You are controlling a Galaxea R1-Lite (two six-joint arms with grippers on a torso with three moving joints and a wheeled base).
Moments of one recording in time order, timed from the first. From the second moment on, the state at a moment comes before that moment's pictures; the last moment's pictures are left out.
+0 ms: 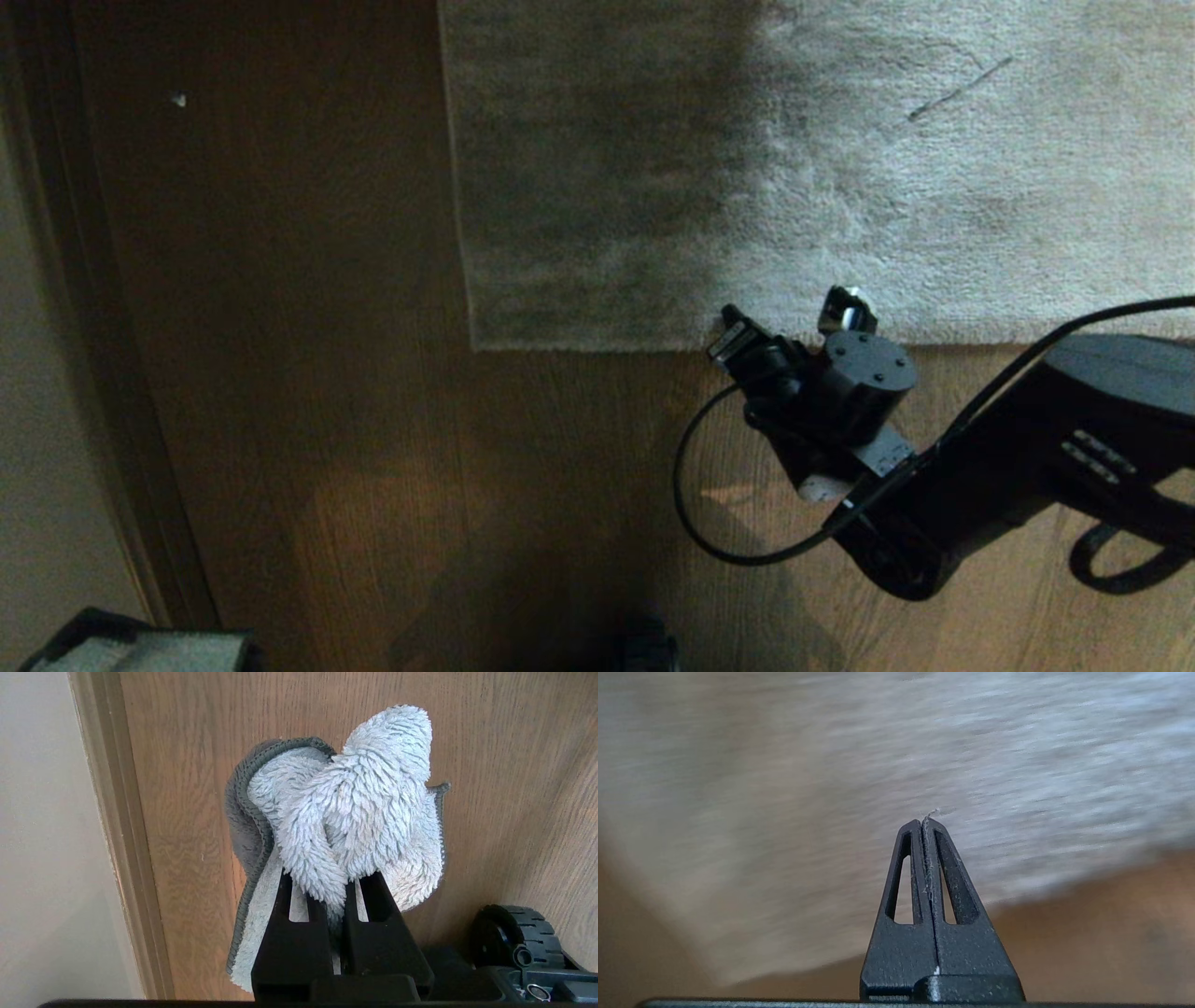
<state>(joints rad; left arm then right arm) 0.00 0.00 0.00 0.00 0.02 -0.07 0.63 2.14 -0.87 -1.52 -0.41 0.61</state>
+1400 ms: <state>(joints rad) 0.00 0.00 0.00 0.00 0.02 -0.07 0.77 2.31 -1.10 -1.52 -0.41 0.59</state>
